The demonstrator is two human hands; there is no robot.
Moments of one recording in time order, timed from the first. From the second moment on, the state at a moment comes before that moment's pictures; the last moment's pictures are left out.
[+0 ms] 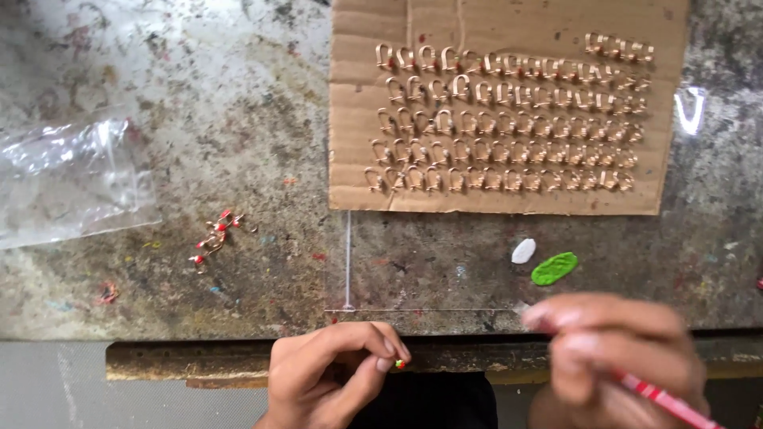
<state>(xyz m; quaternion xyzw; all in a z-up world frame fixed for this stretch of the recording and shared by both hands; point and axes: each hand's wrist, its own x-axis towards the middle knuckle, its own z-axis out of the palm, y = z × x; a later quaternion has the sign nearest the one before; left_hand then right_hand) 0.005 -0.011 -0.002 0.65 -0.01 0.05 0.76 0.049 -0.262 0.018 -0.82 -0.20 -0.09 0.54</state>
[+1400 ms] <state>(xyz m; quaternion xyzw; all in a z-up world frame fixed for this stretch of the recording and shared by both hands) 0.005 0.003 -0.008 0.67 -0.03 0.02 0.74 0.037 -0.192 0.035 -0.84 -0.18 0.05 0.51</state>
